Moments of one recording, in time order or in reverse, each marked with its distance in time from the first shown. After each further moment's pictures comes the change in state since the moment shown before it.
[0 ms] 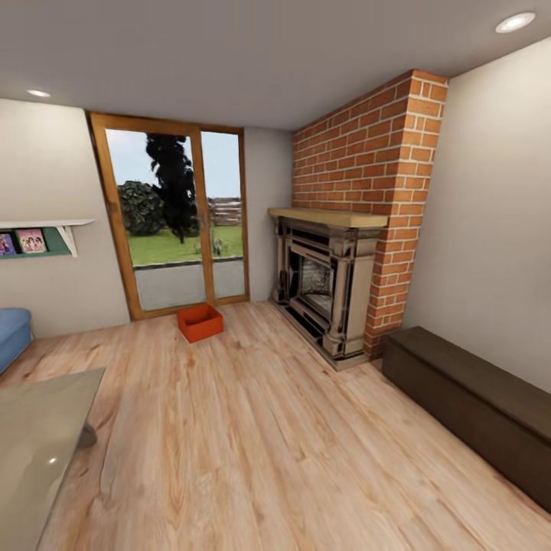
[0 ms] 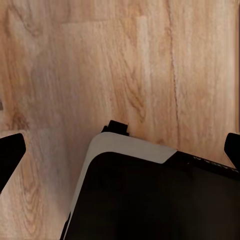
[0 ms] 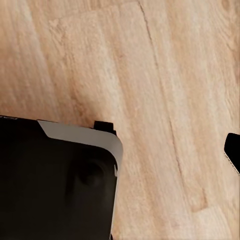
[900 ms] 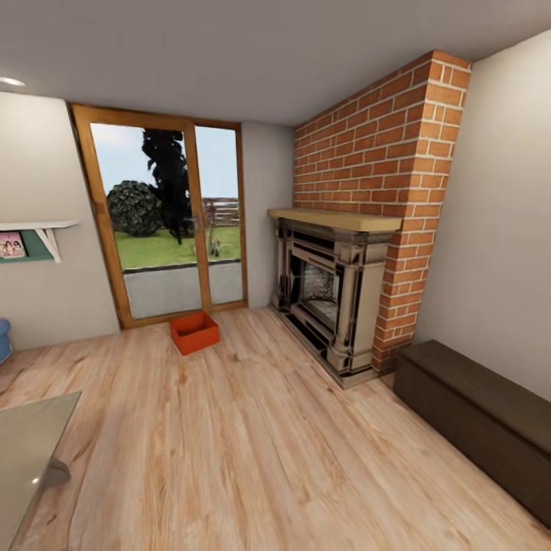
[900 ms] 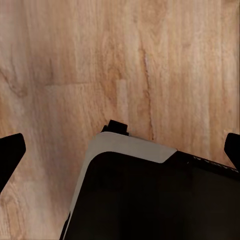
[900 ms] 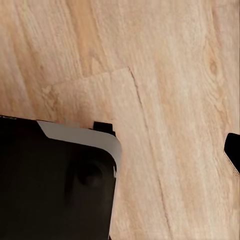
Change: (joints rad) left arm 0.000 0.000 0.001 0.000 0.000 0.001 -0.001; right arm 0.000 0.002 0.005 0.000 0.008 -0.003 -0.006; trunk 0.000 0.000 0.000
